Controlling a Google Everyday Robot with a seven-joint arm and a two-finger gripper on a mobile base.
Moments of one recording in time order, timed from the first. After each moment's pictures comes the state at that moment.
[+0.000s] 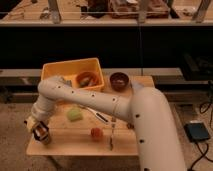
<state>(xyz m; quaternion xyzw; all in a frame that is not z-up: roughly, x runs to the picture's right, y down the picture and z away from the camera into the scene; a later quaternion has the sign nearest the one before) -0.343 0.177 0.704 0.03 -0.55 -0.72 0.42</state>
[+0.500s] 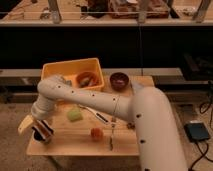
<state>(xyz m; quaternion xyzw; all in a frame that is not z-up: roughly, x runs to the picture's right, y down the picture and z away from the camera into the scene) -0.341 0.173 0.701 0.03 -0.54 -0.73 0.42</state>
